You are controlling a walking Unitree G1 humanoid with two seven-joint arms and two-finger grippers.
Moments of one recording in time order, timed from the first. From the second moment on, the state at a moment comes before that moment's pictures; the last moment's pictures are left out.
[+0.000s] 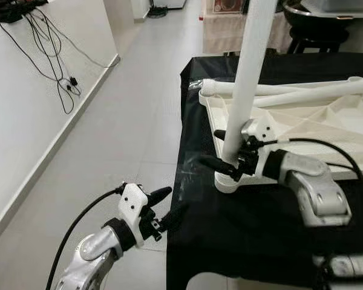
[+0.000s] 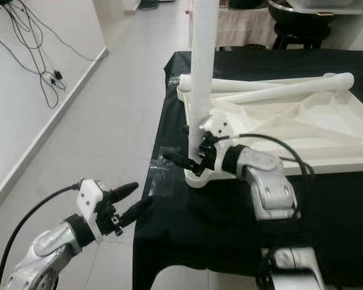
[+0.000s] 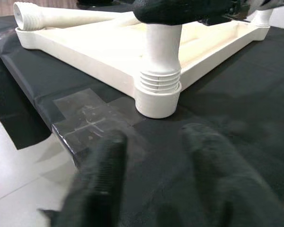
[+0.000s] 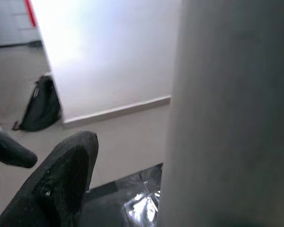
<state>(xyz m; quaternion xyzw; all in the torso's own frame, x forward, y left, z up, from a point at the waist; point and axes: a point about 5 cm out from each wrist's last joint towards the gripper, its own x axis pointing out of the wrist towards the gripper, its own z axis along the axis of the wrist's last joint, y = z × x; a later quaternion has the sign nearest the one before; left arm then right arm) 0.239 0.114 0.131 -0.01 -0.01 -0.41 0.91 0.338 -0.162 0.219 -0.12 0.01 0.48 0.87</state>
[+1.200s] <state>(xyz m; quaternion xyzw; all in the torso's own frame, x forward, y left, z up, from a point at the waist) 0.242 0.117 0.134 0.00 -0.03 -0.36 0.93 0.292 -0.125 0.187 -0.06 -0.01 0.17 0.98</state>
